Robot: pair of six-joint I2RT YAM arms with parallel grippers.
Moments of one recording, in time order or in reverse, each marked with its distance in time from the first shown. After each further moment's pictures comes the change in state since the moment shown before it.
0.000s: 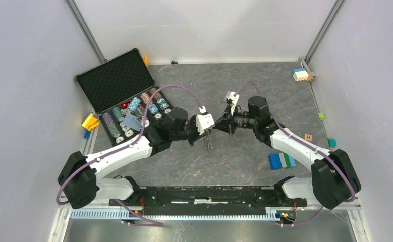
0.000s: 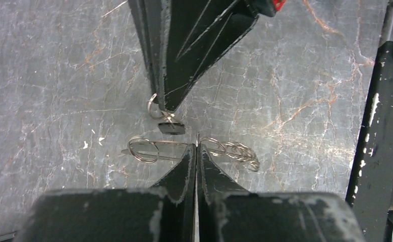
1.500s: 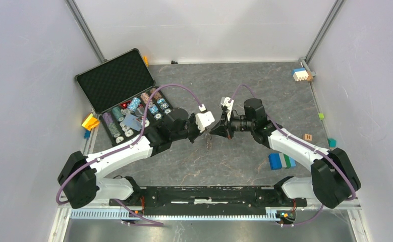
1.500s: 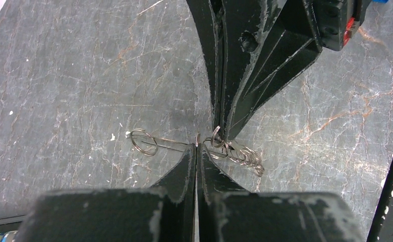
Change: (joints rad) left arm -0.013 0.001 0.000 0.037 -0.116 0.003; right arm 0.040 0.011 0.000 -0.049 -0.050 -0.109
